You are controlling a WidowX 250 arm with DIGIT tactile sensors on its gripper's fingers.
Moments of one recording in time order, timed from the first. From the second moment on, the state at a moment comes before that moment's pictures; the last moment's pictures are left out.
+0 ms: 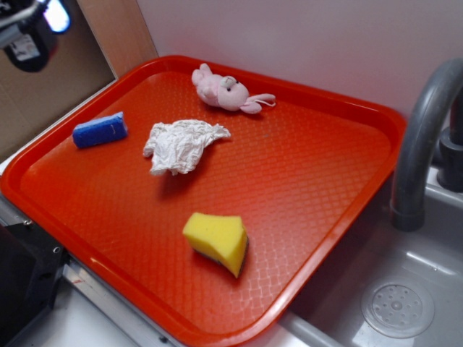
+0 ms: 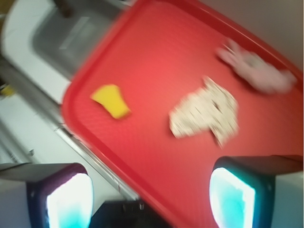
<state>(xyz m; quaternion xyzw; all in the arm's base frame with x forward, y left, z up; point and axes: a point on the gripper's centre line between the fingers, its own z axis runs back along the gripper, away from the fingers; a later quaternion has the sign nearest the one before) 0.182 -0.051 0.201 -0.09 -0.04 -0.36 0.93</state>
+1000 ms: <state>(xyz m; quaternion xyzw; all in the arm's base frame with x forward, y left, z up) 0.174 -0.132 0.093 -0.04 0.04 -0.59 0.81</state>
